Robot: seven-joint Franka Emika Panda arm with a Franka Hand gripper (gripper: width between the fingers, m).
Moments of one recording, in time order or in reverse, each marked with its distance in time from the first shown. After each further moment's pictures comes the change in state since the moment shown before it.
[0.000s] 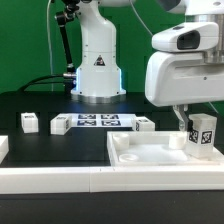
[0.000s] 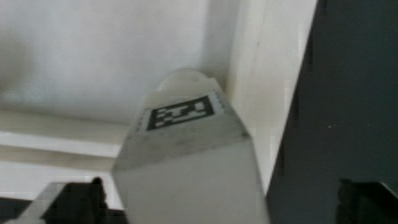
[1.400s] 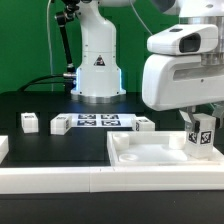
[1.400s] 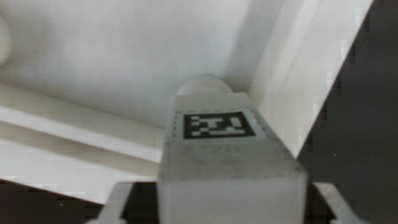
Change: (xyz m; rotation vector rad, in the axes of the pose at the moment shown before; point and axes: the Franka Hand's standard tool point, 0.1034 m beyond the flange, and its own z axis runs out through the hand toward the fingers) arm -0.004 0.007 0.003 0.000 -0.008 -0.144
